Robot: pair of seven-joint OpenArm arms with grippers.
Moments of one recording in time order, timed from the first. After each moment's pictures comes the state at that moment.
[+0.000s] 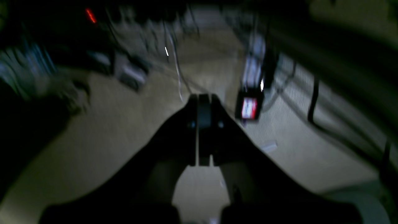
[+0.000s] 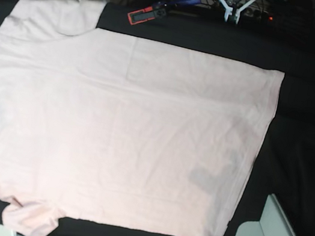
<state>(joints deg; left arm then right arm) 6.5 -1.8 -7.0 9.4 5.1 -0.4 -4.3 -1.0 -0.2 3.9 0.5 -2.8 0.1 -0.1</state>
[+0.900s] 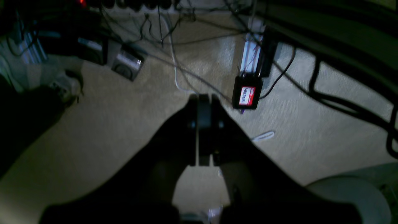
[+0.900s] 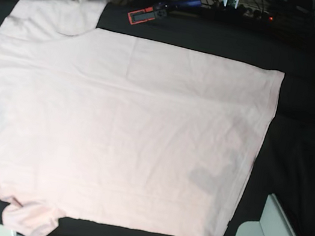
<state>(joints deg) 12.4 -1.6 -6.9 10.7 5.0 -1.0 -5.5 -8.7 -1.6 4.0 7.6 -2.8 0.3 3.2</state>
